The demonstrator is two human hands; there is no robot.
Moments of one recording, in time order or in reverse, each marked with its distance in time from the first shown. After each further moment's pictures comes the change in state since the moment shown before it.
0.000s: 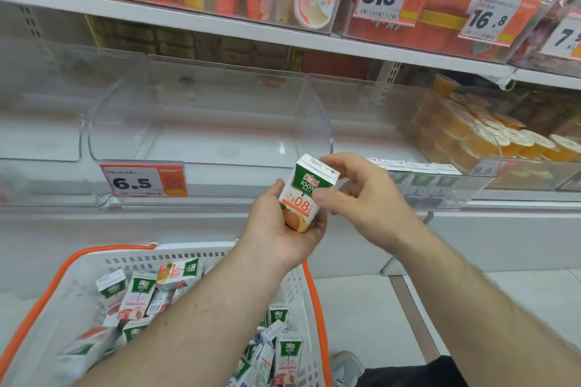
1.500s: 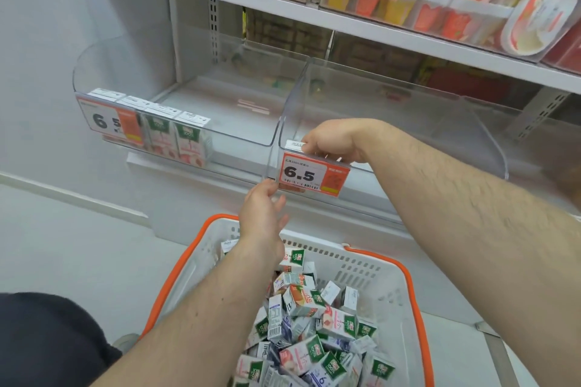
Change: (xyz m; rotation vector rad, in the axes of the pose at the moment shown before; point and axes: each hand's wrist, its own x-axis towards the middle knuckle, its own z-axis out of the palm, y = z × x) left_hand -0.047 0.136 -0.149 0.183 0.424 0.616; right_hand 0.152 -0.124 0.207 -0.505 -0.761 0.254
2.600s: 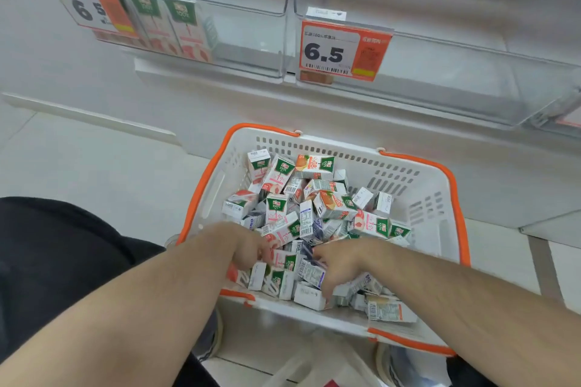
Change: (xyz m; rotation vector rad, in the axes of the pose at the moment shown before) left_hand 0.055 -0.109 -0.184 2.166 -0.873 -0.620; right_hand -0.007 0.168 0.287 -0.402 -0.657 -0.015
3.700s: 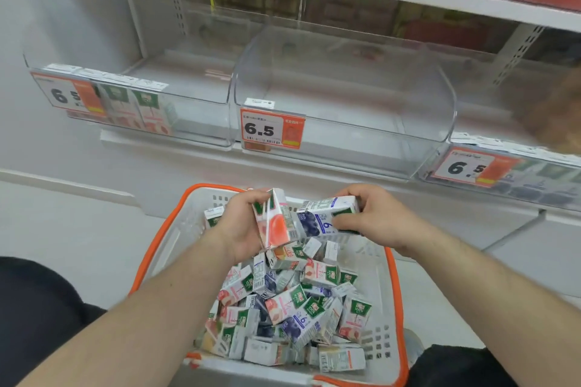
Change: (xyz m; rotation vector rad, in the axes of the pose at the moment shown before) left_hand -0.096 0.106 -0.076 -1.884 0.355 0.726; right_hand -0.184 0.056 -0.065 0.853 0.924 -0.196
